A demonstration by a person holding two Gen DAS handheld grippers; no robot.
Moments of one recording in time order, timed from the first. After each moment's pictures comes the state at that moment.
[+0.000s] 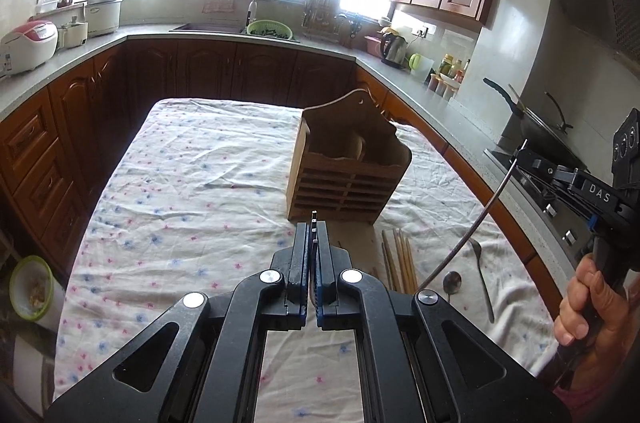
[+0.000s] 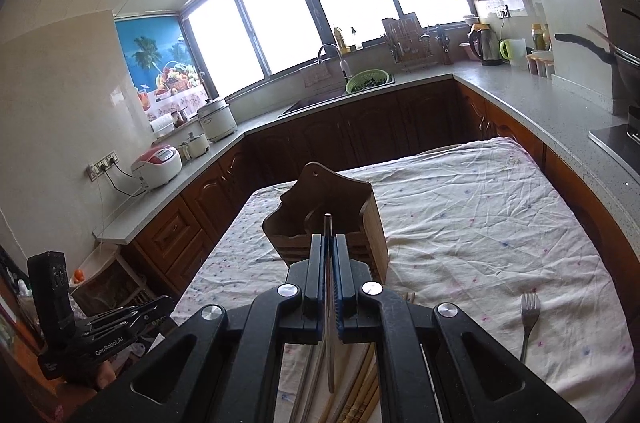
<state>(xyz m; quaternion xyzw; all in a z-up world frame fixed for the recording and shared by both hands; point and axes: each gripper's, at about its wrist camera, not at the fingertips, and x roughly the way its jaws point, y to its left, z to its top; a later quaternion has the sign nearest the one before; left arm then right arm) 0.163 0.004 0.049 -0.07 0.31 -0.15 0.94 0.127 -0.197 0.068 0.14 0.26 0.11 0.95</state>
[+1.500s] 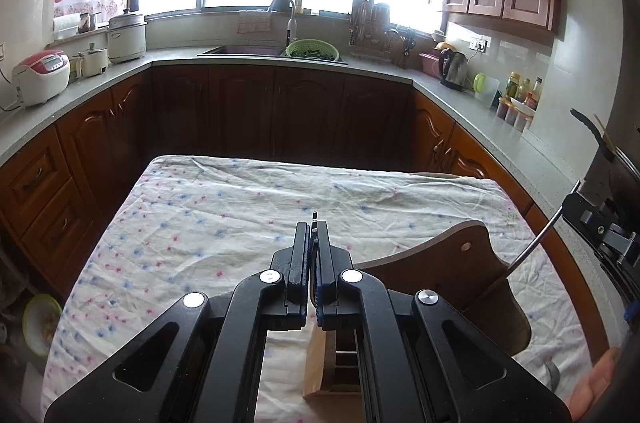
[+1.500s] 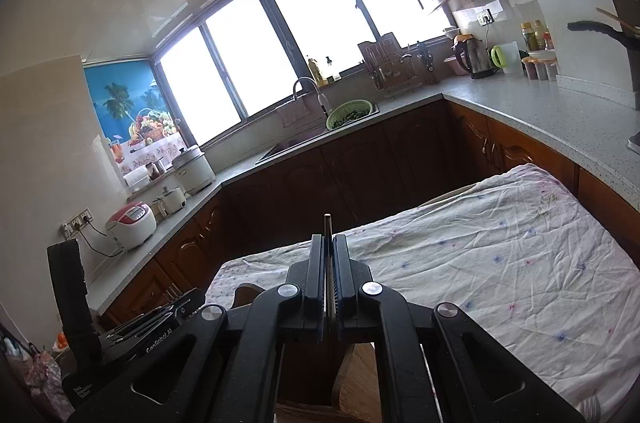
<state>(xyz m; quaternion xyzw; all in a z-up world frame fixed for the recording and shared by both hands) 0.375 -0.065 0.029 -0.04 0.28 -0.05 0.96 0.283 -0.206 0.036 0.19 0.20 0.08 0.96</state>
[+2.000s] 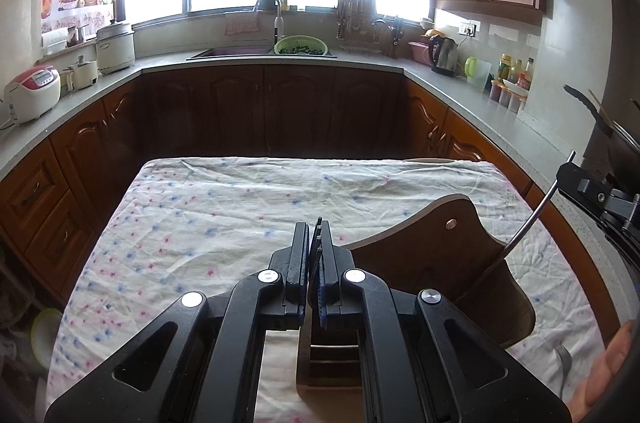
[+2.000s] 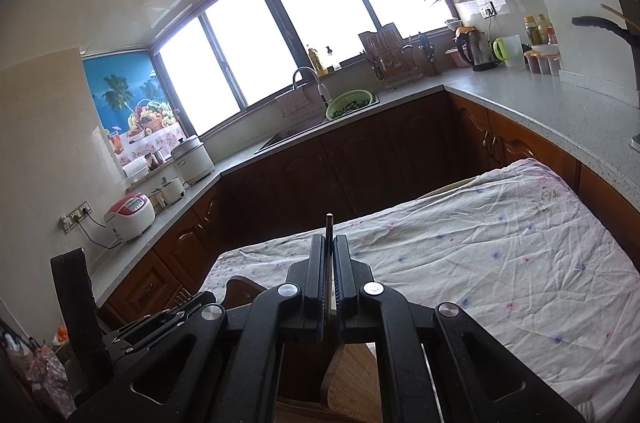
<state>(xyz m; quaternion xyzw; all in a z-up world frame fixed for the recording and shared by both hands) 0.375 -0.083 0.024 -0.01 0.29 -0.06 0.95 0.291 -0.207 0.039 0.19 0.22 0.08 0.95</state>
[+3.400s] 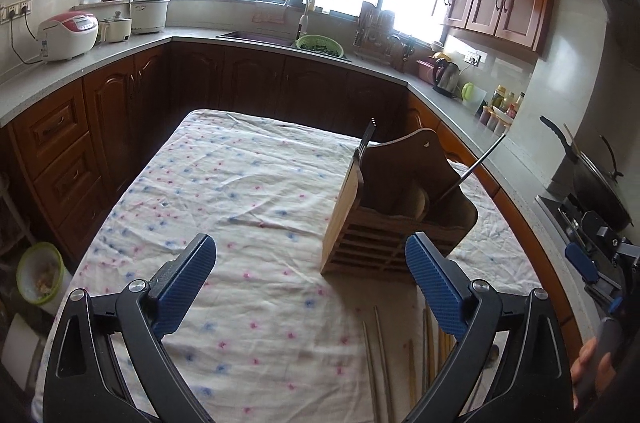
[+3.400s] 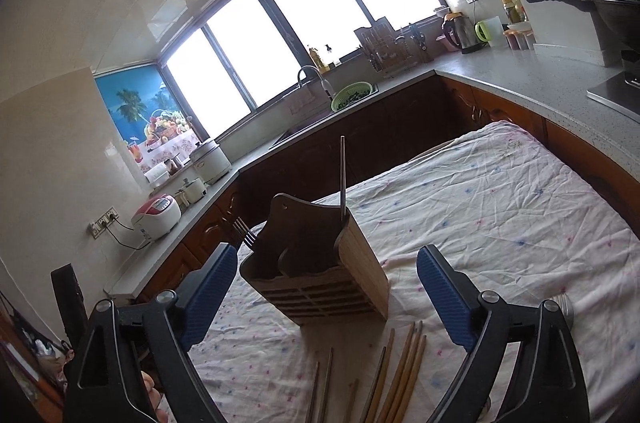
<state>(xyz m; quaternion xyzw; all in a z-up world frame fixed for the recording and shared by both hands) 0.227 -0.006 0.028 -0.10 0.30 -0.06 0.95 0.160 -0.227 0.033 0.23 0.23 0.09 0.94</state>
